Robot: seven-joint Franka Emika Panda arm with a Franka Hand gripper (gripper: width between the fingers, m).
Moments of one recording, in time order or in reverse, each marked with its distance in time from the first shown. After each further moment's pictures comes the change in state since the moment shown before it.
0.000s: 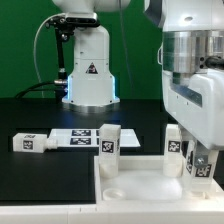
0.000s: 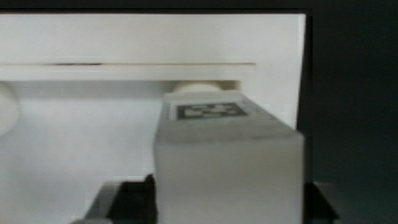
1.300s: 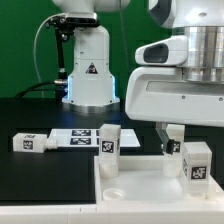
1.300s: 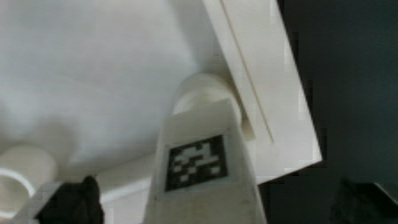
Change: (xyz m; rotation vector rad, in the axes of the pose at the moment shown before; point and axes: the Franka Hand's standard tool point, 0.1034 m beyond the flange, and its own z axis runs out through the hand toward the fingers) arm -0.007 0.003 -0.004 0.003 0.064 -1.298
